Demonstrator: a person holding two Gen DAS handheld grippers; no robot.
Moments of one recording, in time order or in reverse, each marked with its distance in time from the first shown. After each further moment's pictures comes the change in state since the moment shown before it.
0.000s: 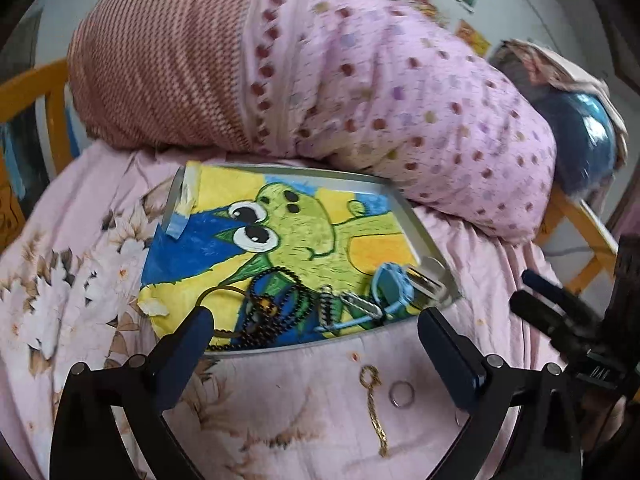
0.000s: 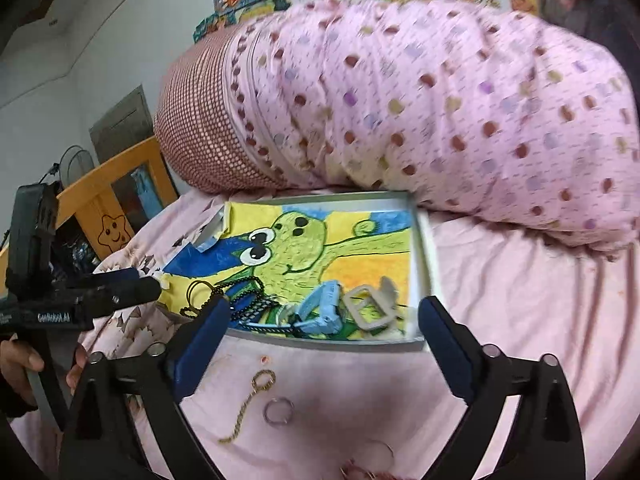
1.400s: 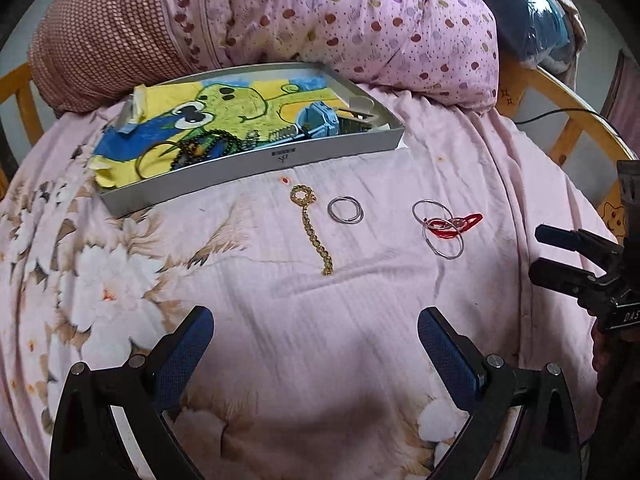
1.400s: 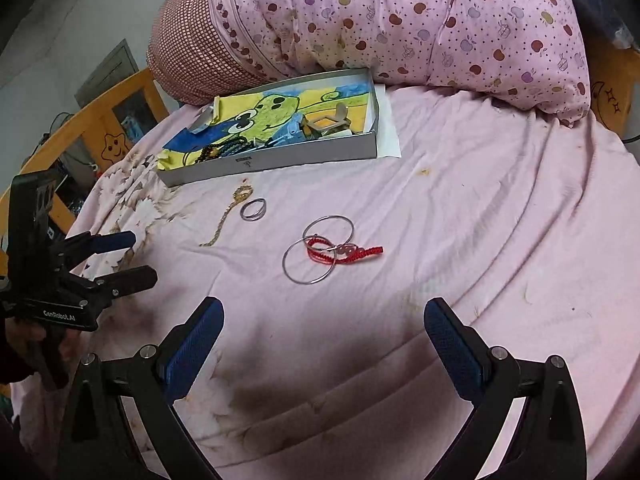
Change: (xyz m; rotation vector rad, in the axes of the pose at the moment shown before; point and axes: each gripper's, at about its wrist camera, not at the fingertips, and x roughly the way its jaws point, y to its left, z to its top) left arm -0.006 -0.057 -0.128 0.191 0.215 -0.019; right arm -0.063 -0.040 -0.123 0.054 0.260 -0.010
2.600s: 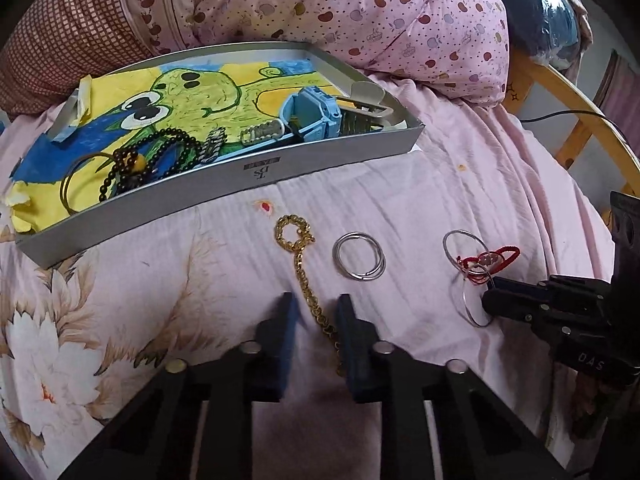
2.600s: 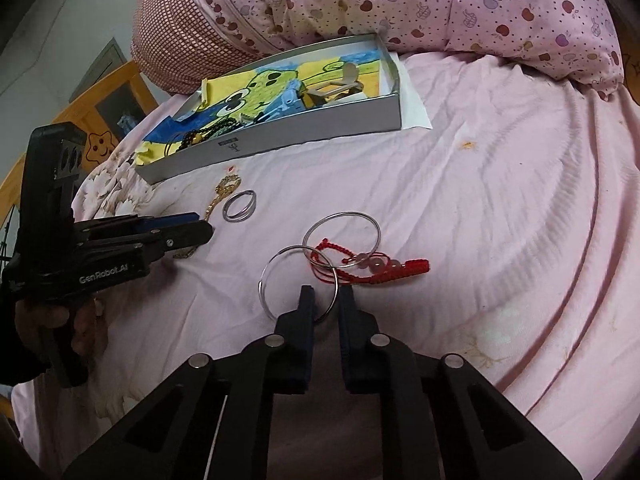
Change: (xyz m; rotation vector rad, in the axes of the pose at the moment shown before) left arm 0.073 0.011 0.042 0.012 0.039 -0.084; right arm 0.068 0.006 0.008 0.040 0.056 0.051
